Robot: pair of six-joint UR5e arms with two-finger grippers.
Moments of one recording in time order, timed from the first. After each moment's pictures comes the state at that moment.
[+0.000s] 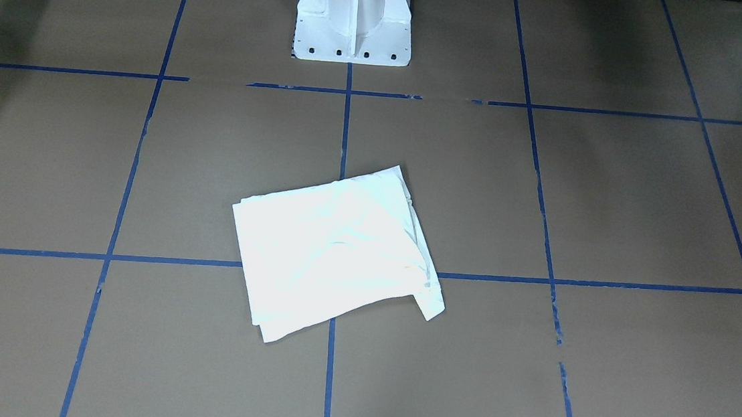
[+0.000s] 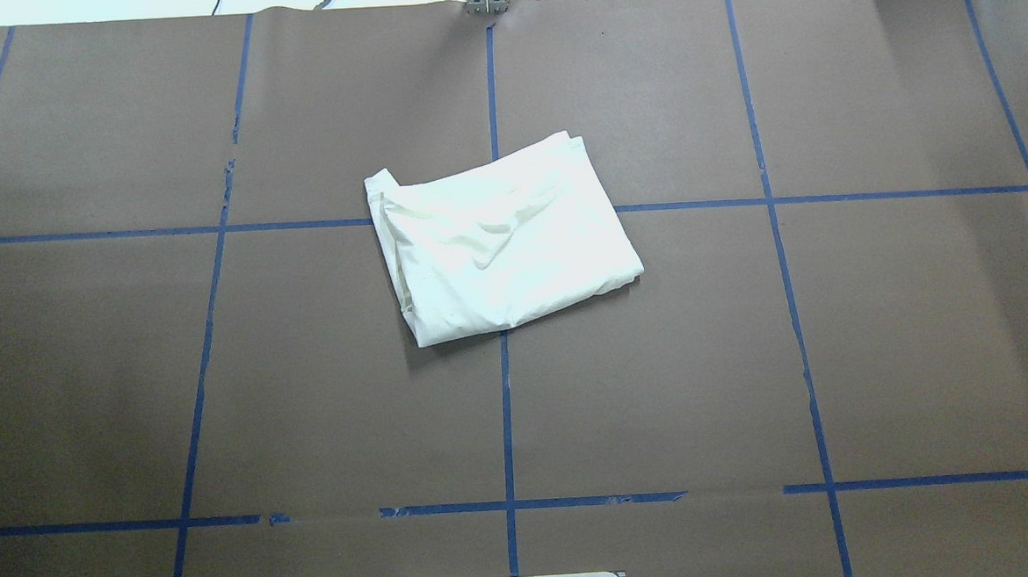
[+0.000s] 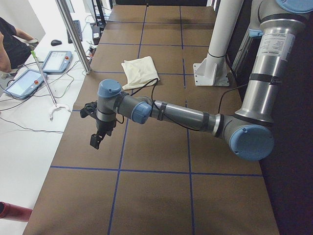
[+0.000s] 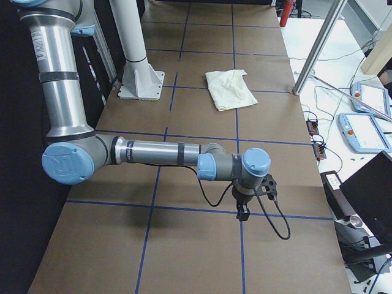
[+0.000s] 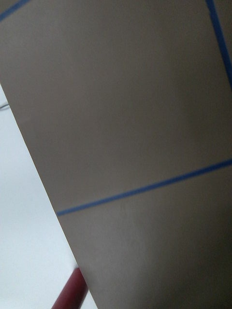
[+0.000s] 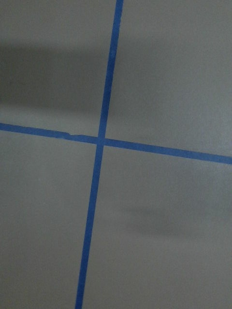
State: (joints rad) left arm -1.52 -1.72 -1.63 -1.70 -2.14 0.19; right arm 1.58 -1.44 1.42 -1.58 2.33 -0.14
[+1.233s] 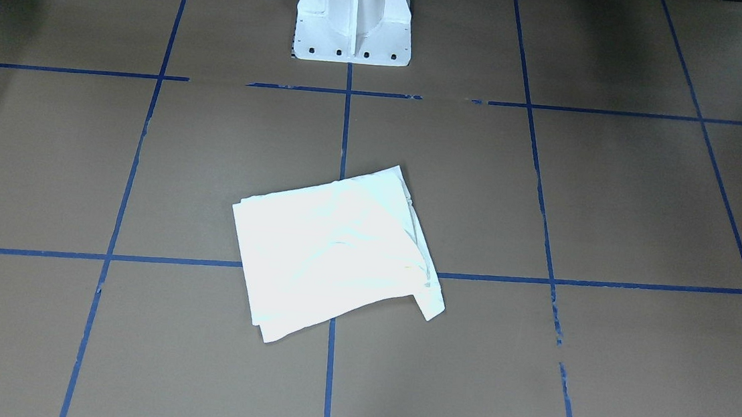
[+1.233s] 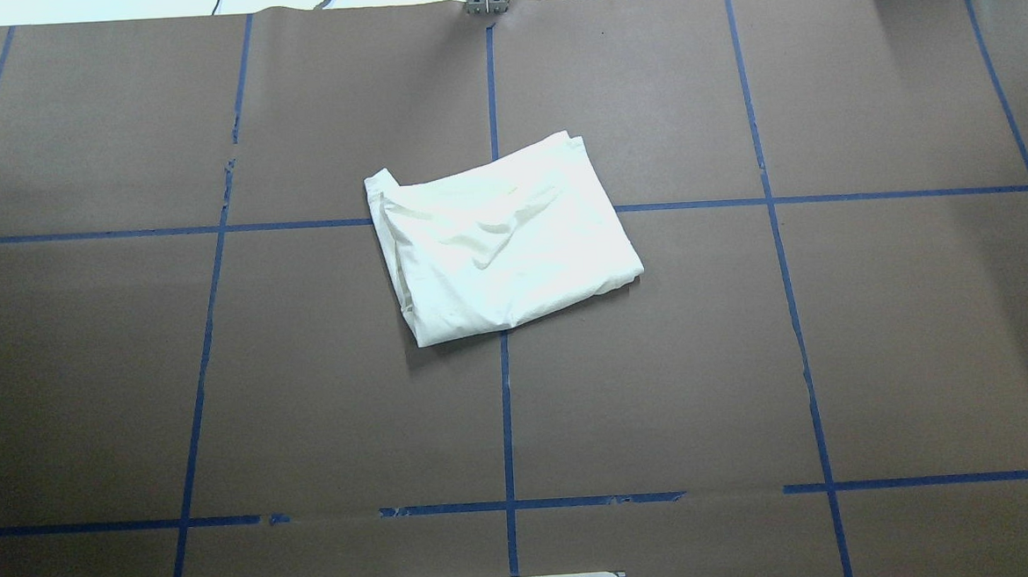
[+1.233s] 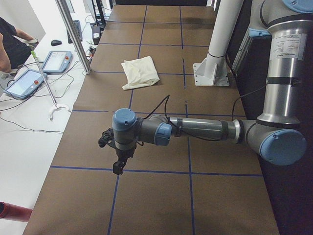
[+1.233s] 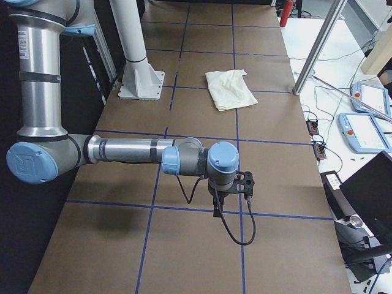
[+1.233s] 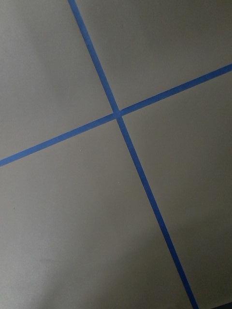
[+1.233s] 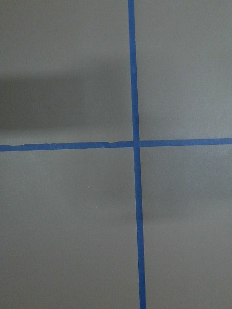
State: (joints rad) left arm -1.55 -1.58 -1.61 -1.70 -2.22 0.26; right arm 1.62 -1.61 1.66 -1.61 2.36 0.01
